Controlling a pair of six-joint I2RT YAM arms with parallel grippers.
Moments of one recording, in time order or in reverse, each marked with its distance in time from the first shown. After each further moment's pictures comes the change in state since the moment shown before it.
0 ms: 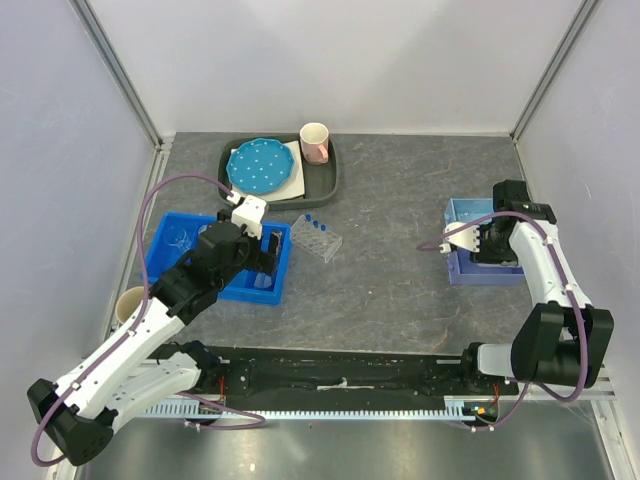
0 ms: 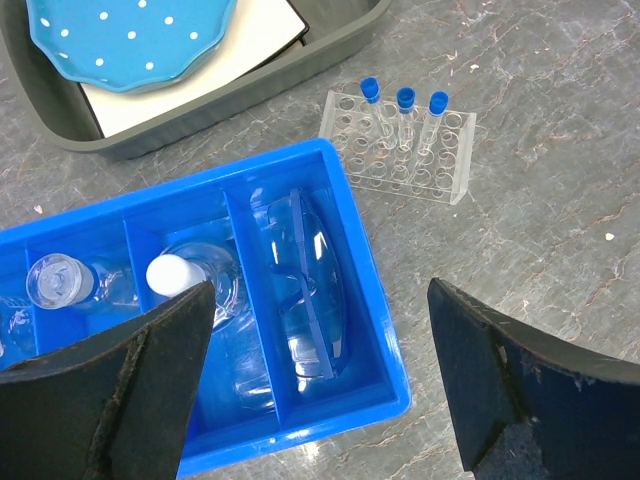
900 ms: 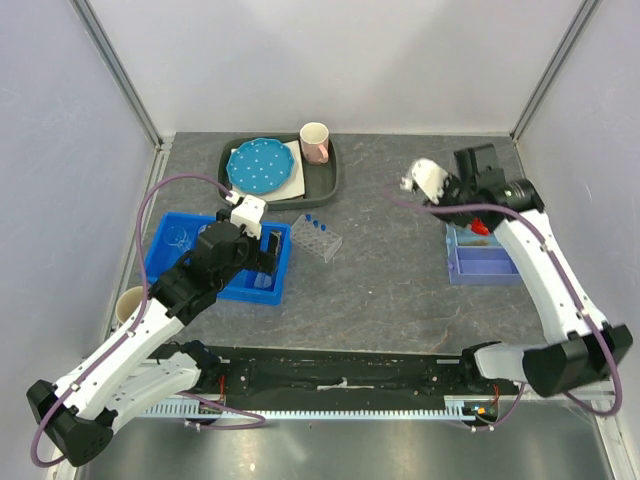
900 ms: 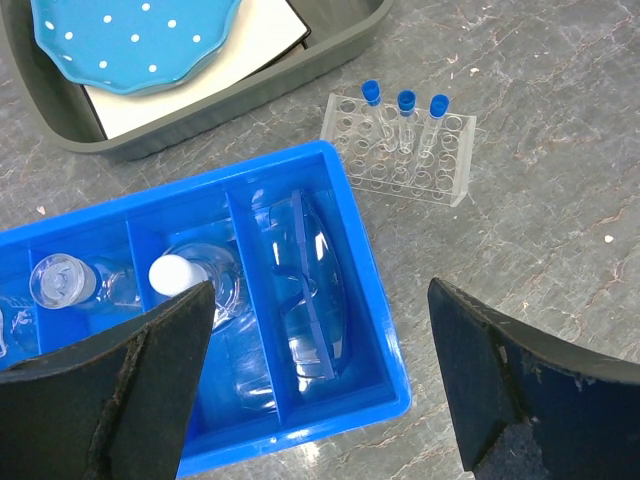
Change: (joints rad) left arm 0.000 -0.006 0.000 0.000 -0.005 0.000; right arm 0.399 0.027 0.410 0.036 -0.103 0.813
